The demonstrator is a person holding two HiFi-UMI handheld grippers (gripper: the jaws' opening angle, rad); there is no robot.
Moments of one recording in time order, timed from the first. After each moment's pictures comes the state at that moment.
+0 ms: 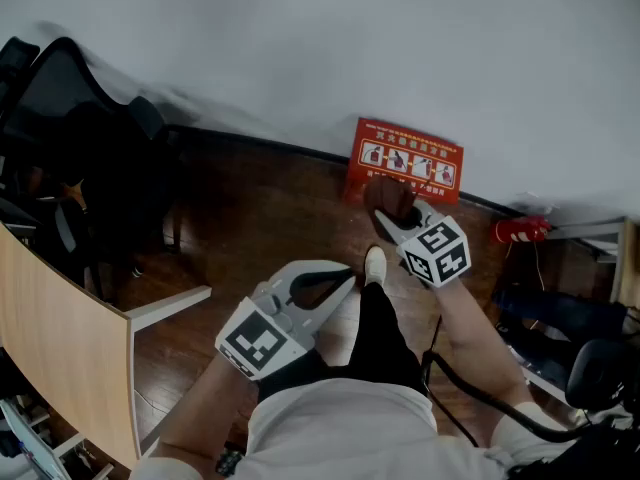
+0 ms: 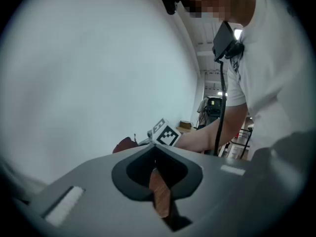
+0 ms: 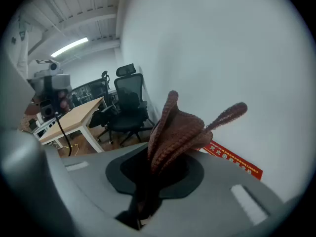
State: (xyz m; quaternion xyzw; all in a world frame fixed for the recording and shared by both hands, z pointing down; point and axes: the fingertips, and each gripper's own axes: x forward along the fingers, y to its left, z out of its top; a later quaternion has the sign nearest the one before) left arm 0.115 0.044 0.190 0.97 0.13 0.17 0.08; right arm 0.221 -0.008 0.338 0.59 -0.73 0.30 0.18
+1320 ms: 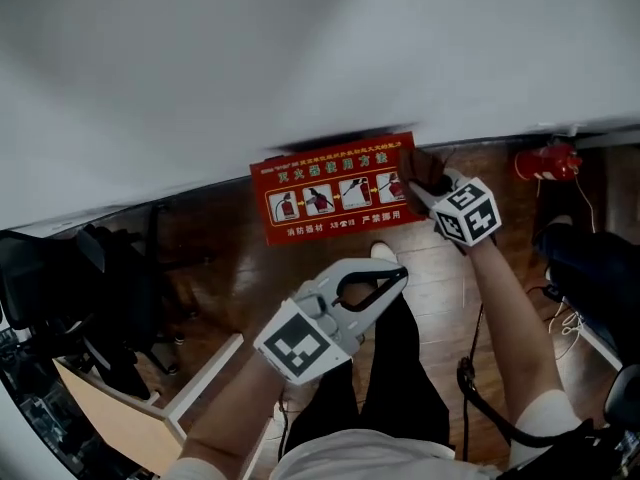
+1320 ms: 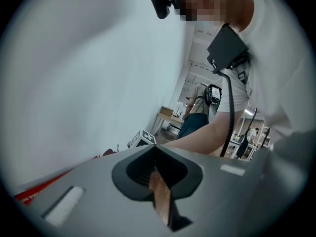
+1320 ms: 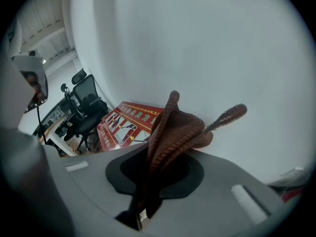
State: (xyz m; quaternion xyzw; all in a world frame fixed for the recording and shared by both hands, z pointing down) left arm 0.426 0.106 0.351 0.91 0.34 0.22 0.11; right arm 0.544 0.079 0.578 0.66 -0.60 0.43 0.13
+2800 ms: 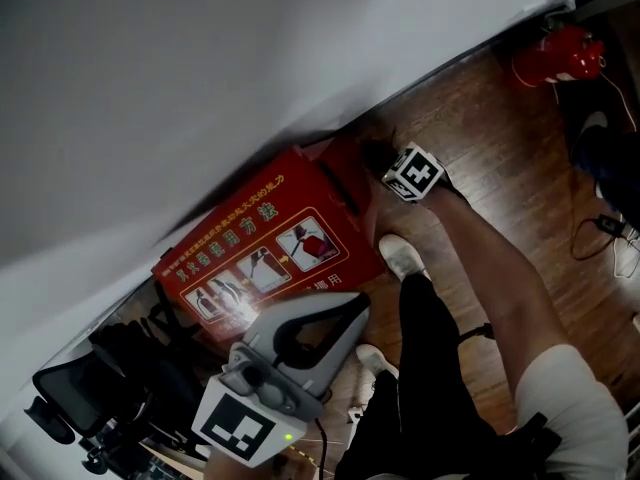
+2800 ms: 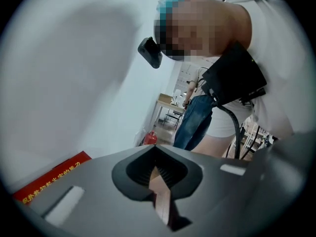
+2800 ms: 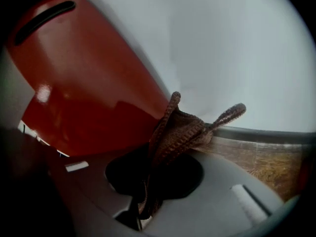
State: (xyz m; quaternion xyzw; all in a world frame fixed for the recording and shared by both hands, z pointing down) left arm 0.514 0.130 0.454 0.89 0.37 0.26 0.08; right arm 0.543 0.106 0.896 0.61 -0.57 0.55 0.07
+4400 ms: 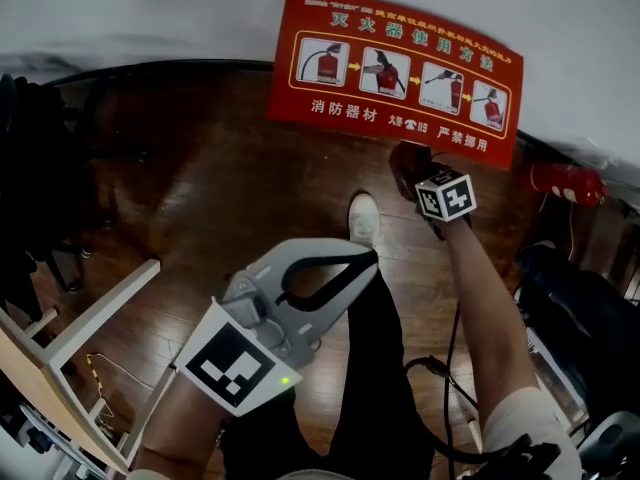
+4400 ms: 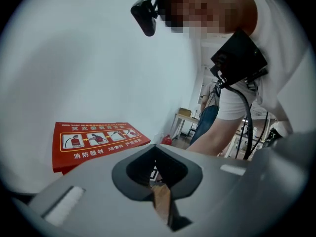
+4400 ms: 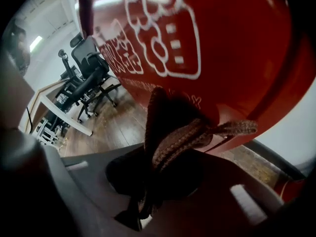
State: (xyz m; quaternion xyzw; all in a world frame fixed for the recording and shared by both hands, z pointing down) left arm 0.276 0.064 0.455 0.96 0.20 0.18 0.13; right arm 0.411 0.104 0.819 0.57 -0.60 0.50 0.25
